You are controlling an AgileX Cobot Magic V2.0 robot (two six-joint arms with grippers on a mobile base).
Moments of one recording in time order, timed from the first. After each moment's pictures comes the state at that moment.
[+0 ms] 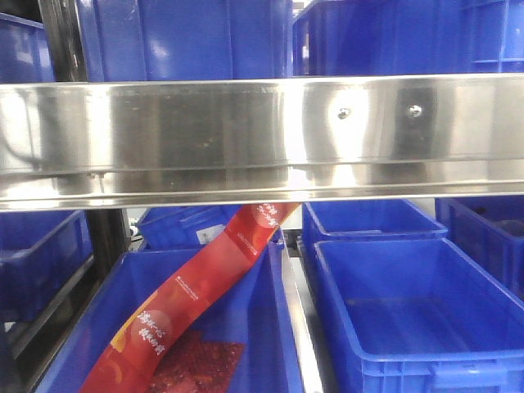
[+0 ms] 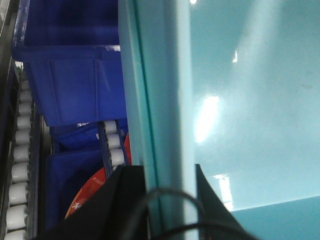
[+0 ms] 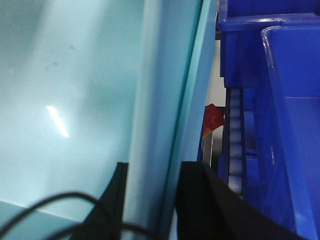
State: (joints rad) left arm -0.34 1.51 -1.90 -0.11 0.98 -0.11; right arm 0.42 1.53 -1.93 0.04 0.94 0.18
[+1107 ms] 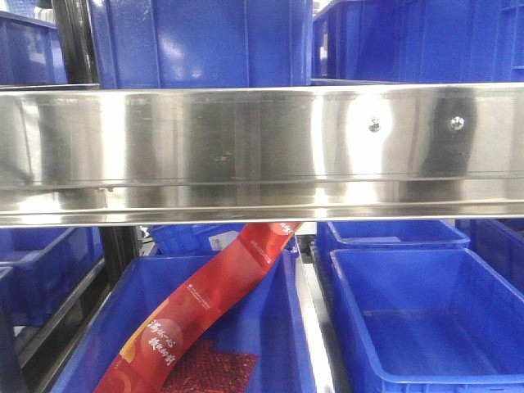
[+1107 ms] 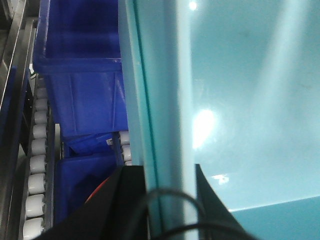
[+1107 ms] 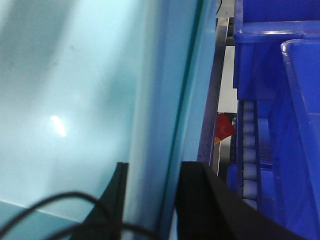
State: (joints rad) left arm -0.34 1.51 -1.90 -0.11 0.98 -0.11; right arm 0.42 1.53 -1.93 0.04 0.93 0.18
